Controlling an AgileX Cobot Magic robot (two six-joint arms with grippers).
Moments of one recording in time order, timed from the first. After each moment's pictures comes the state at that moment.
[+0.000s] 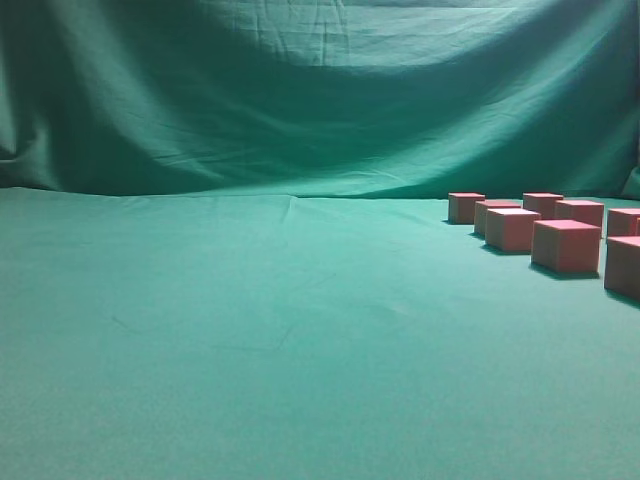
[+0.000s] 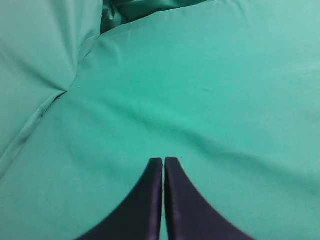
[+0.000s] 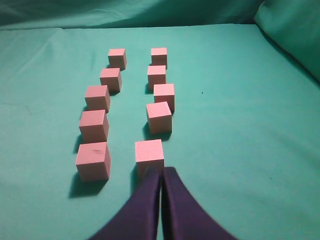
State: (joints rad) left arm 0.07 -0.02 0.02 0.41 0.37 -0.08; right arm 0.08 -0.01 0.03 0.08 0.39 -0.04
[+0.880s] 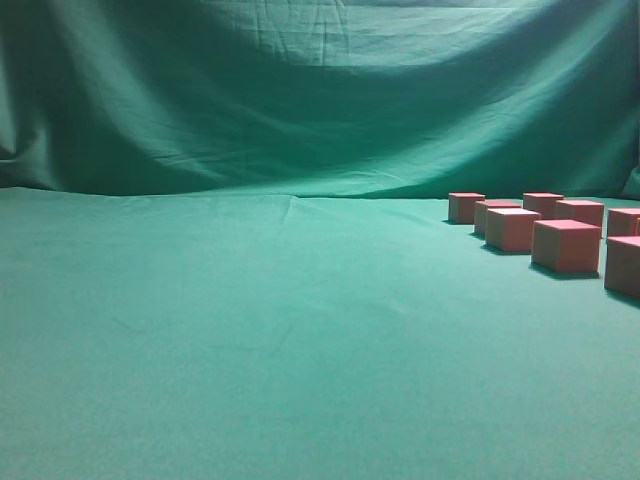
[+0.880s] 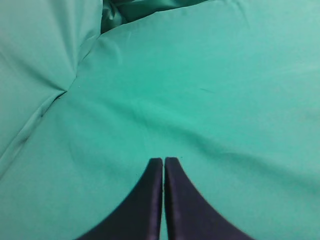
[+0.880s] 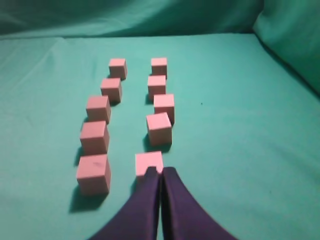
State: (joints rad) left arm 0.07 -0.02 0.02 0.41 0.37 -0.08; right arm 0.08 -0.01 0.03 0.08 0.36 -0.04
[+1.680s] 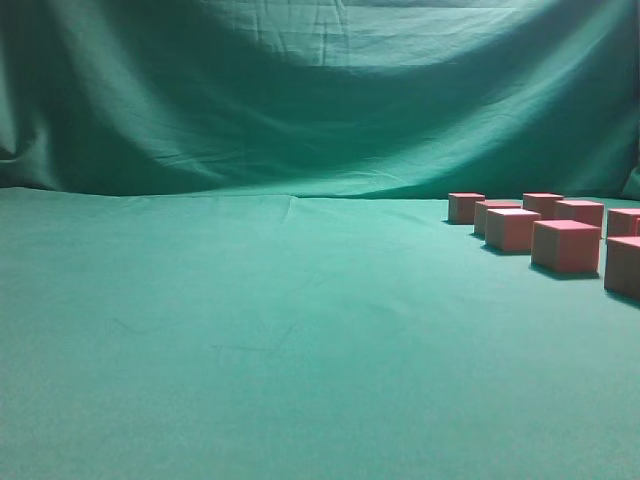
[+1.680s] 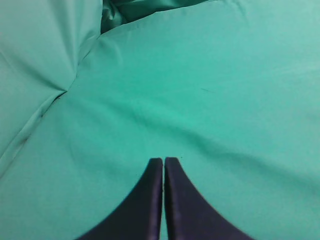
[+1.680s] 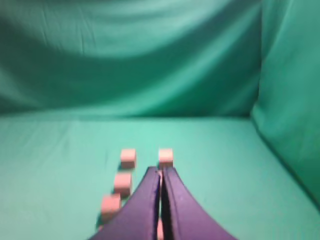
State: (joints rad) left arm 0.07 -0.02 0.02 0.41 0.37 -0.08; right arm 0.08 0.28 -0.34 0.12 0.27 -0.08
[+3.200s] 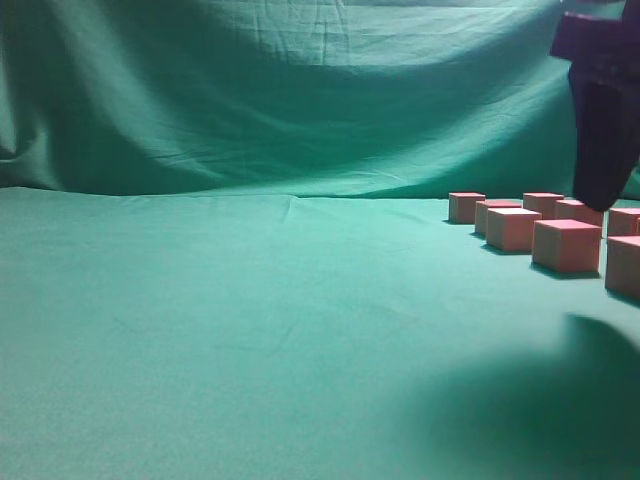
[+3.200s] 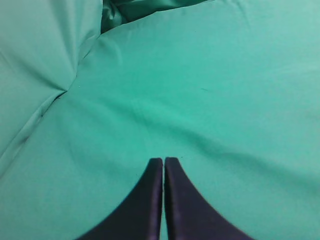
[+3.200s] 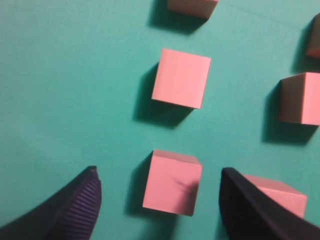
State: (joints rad) left arm 0.07 -0.02 0.02 0.41 0.37 -0.08; right arm 0.37 1.49 -0.80 0.04 0.61 -0.05
